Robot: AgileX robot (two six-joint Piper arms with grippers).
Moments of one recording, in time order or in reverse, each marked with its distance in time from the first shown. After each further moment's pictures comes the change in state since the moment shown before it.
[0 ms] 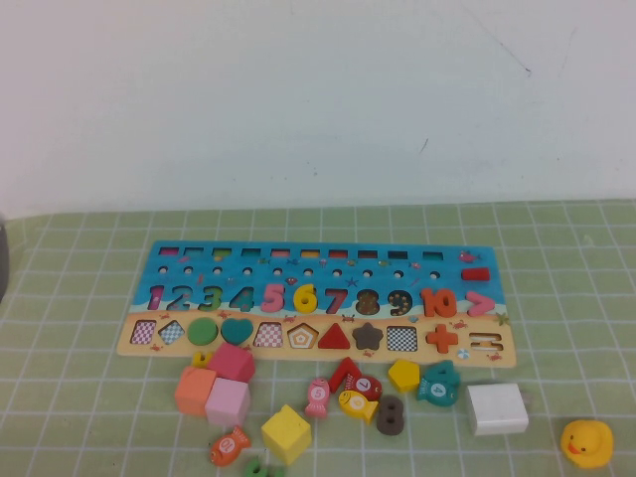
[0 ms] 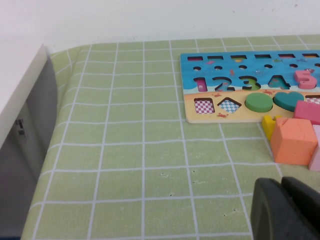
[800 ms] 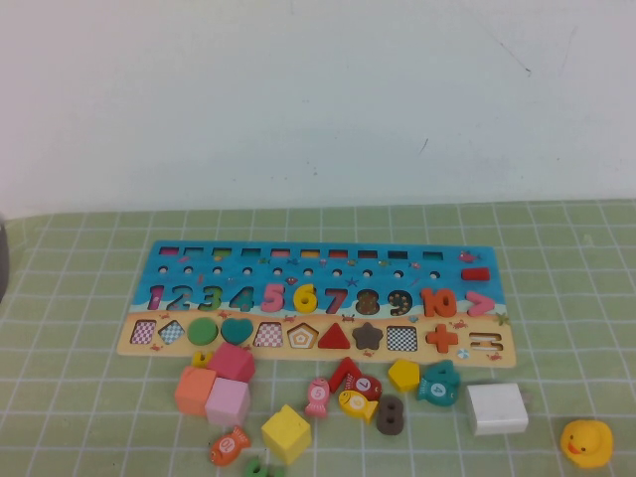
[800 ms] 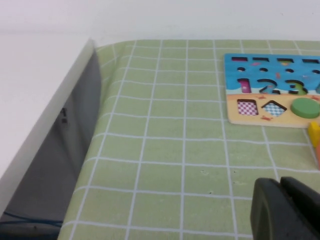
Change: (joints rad) right arm 0.000 0.000 0.000 0.000 0.000 0.000; left arm 0.126 0.000 0.000 0.000 0.002 0.000
